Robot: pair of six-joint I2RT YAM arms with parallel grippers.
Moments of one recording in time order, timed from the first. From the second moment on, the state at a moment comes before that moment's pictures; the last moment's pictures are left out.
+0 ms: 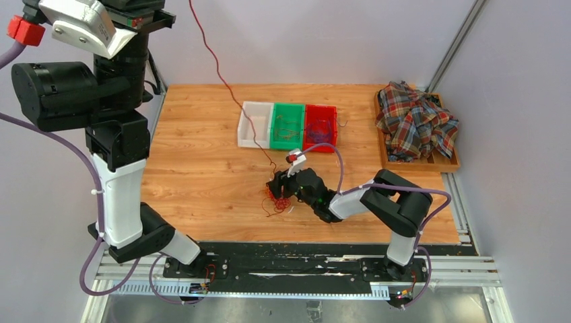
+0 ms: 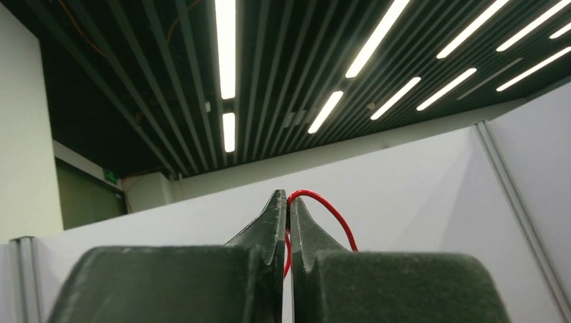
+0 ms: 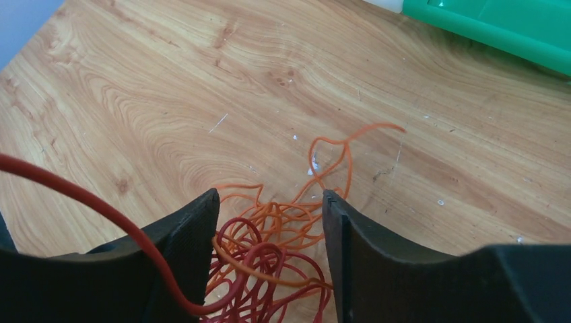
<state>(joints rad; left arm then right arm) -0.64 1.51 2.55 -0.02 0.04 0.50 0.96 1.80 0.67 0.86 0.14 0.38</state>
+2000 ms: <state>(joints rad) -0.53 0.95 0.69 -0.58 0.09 0.93 0.96 1.53 0.46 0.89 0.22 0.21</state>
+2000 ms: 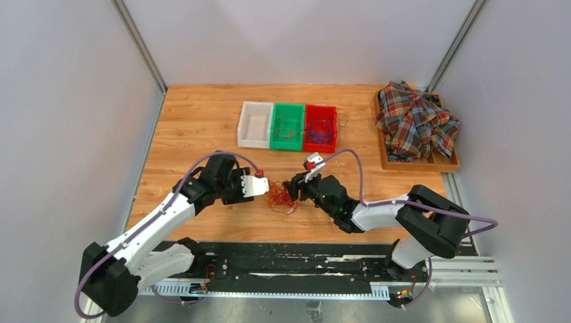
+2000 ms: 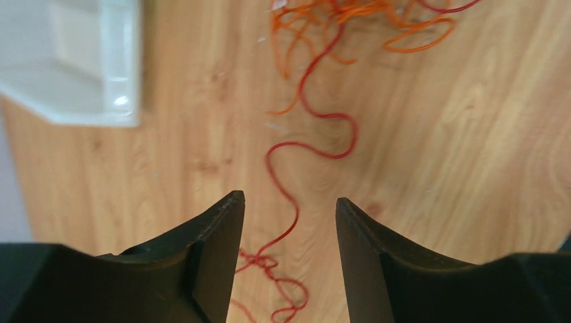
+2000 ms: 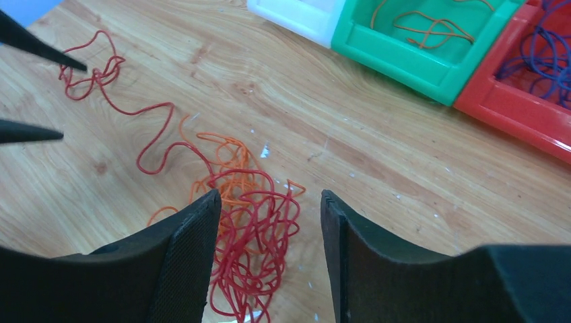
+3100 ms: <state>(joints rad) -0.54 1.37 0.67 -0.45 0.24 1.14 0.89 1.42 0.30 1.05 0.32 0.22</state>
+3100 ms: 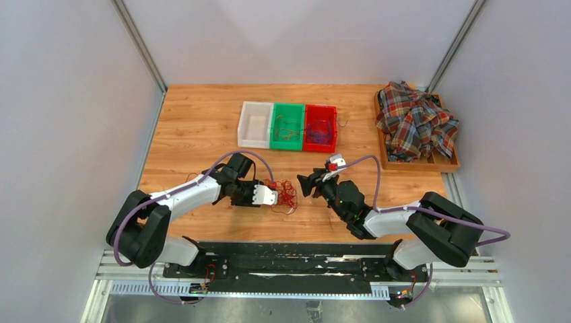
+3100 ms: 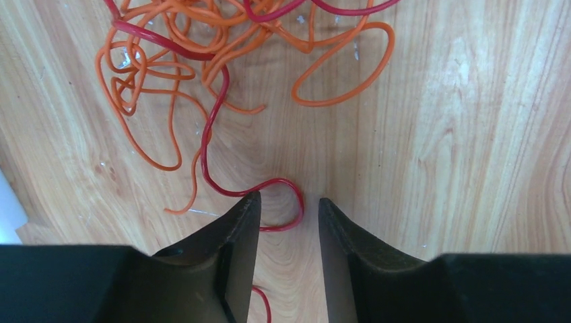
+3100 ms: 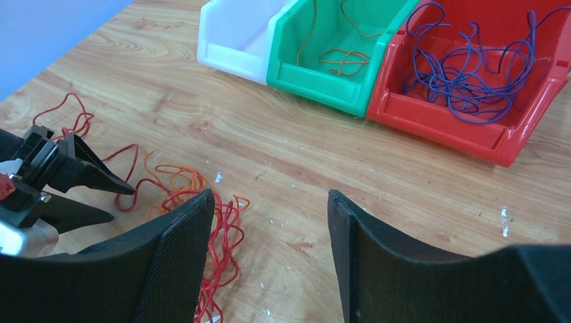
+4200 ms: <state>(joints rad) -0.52 1.07 1.15 -0.82 0.43 1.04 0.87 1.36 0.43 1.13 -0.02 0.17</state>
